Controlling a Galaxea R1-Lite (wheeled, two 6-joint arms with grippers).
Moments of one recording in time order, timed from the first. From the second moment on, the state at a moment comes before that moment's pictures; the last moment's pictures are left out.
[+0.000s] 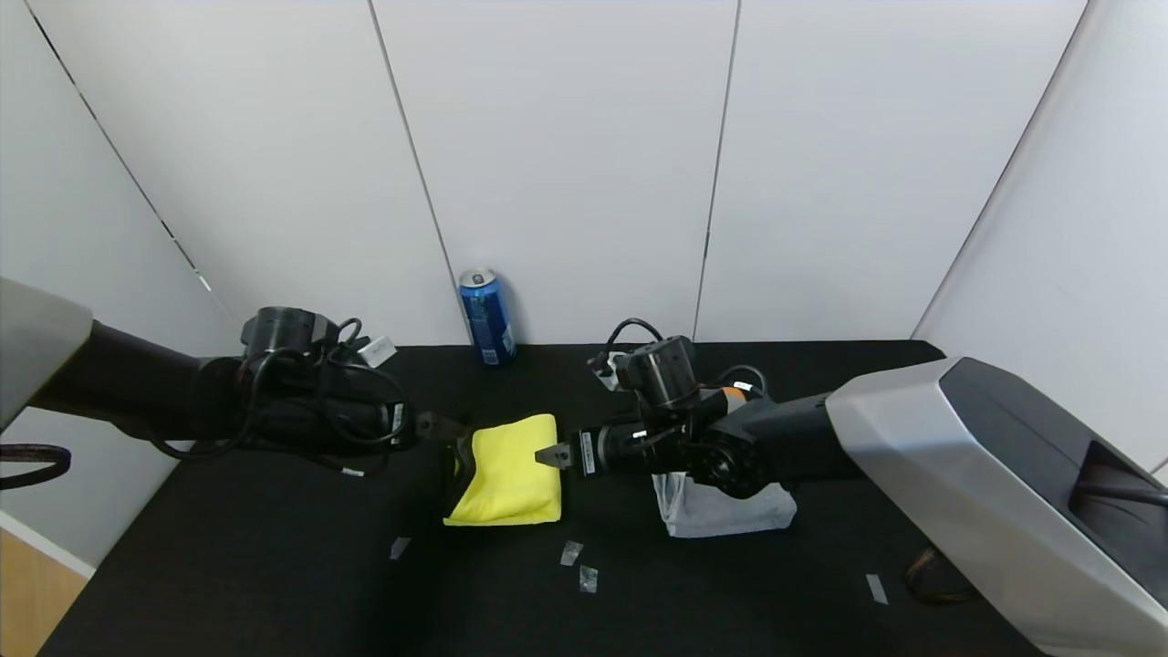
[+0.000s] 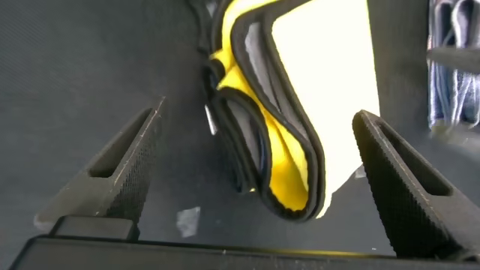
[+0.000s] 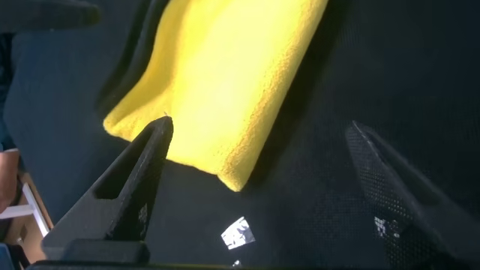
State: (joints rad) left arm 0.03 2.07 -1.21 -0.02 -0.49 -0.05; right arm 0.66 2.47 -1.75 -0.17 0.27 0.35
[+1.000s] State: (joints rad) left arm -0.03 2.14 -1.21 0.04 -0.49 -0.18; right arm 0.74 2.60 -1.88 -0.17 0.27 0.46
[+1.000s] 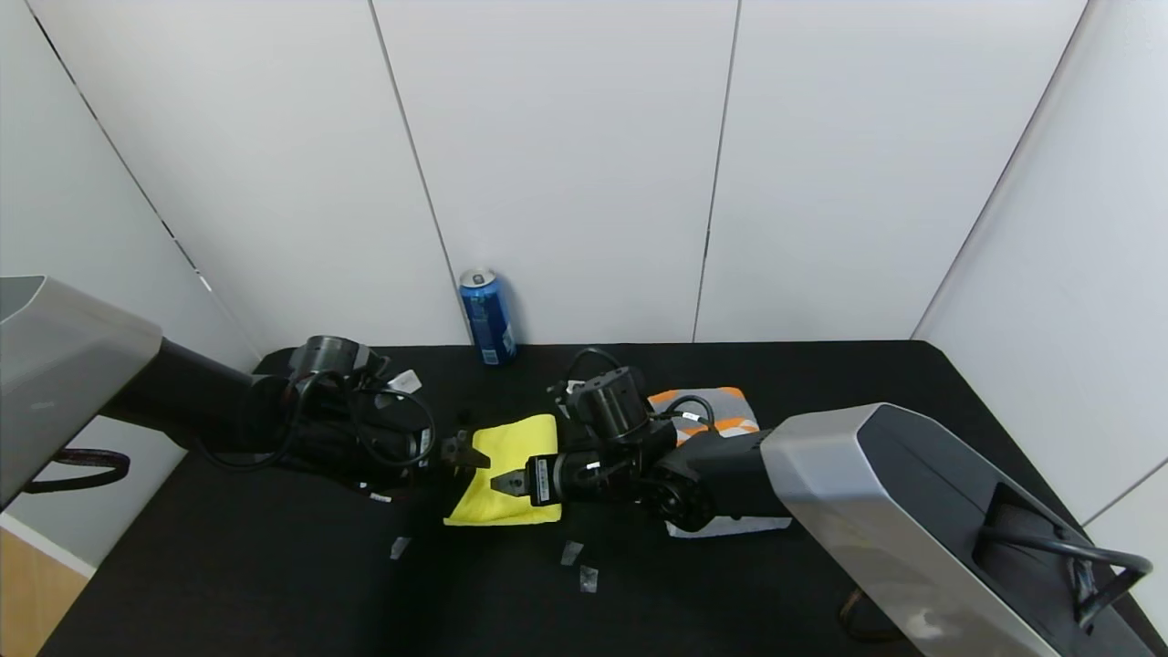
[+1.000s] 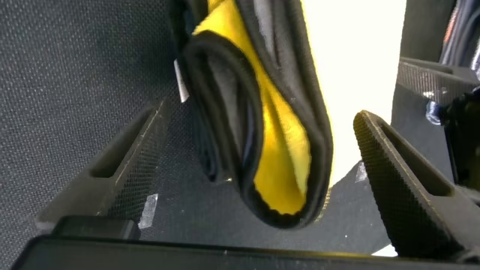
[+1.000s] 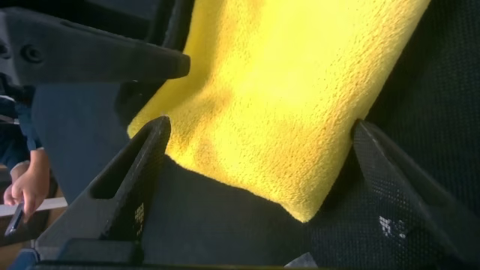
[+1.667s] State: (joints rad) left arm -0.04 2.17 -1.21 0.04 -0.49 -0.18; right arm 0.74 2.62 -1.88 -0.17 0.26 0.46
